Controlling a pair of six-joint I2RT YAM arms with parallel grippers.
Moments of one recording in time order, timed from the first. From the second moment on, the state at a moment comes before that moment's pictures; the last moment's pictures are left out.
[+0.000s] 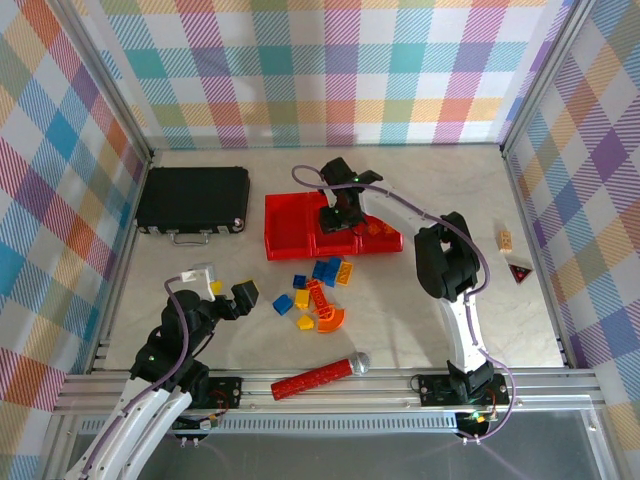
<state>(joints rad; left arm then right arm) -0.40 0.24 0.25 -0.39 0.00 -0.51 0.61 2.16 1.83 -0.87 -0.09 0.21</state>
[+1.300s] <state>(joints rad) -0.40 0.24 0.25 -0.37 0.01 -0.51 0.68 1.70 1.28 -0.82 -0.03 0.61</state>
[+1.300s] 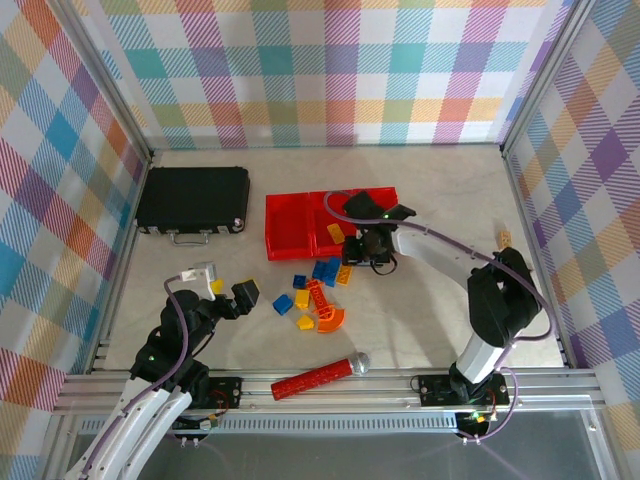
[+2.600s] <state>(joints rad) -0.40 0.24 0.25 -0.37 0.01 -0.51 0.73 1.92 1.32 -0.76 -0.03 0.66</state>
